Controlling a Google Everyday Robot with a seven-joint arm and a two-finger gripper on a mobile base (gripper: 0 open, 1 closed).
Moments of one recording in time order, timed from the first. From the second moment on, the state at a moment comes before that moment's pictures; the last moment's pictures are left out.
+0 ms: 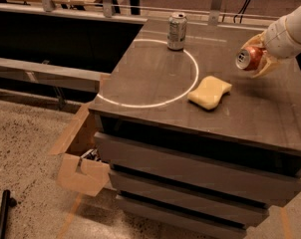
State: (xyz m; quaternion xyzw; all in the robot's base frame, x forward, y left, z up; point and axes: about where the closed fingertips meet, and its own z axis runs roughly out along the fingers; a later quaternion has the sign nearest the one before) arm 0.671 -0.306 0.888 -0.77 0.57 -0.12 0.26
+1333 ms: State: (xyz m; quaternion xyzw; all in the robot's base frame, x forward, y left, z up) arm 0.674 -0.298 0.869 -0.76 0.59 -0.12 0.25
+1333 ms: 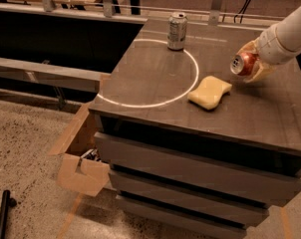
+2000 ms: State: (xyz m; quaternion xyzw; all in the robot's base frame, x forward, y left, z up) arm 0.675 -0.295 0.870 -0.77 0.59 -0.09 0.24
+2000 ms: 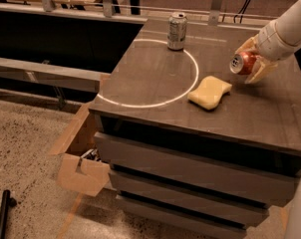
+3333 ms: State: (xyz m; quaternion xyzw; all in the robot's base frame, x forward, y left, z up) arm 0.676 -0.303 0.882 -0.75 0.62 -0.06 0.24
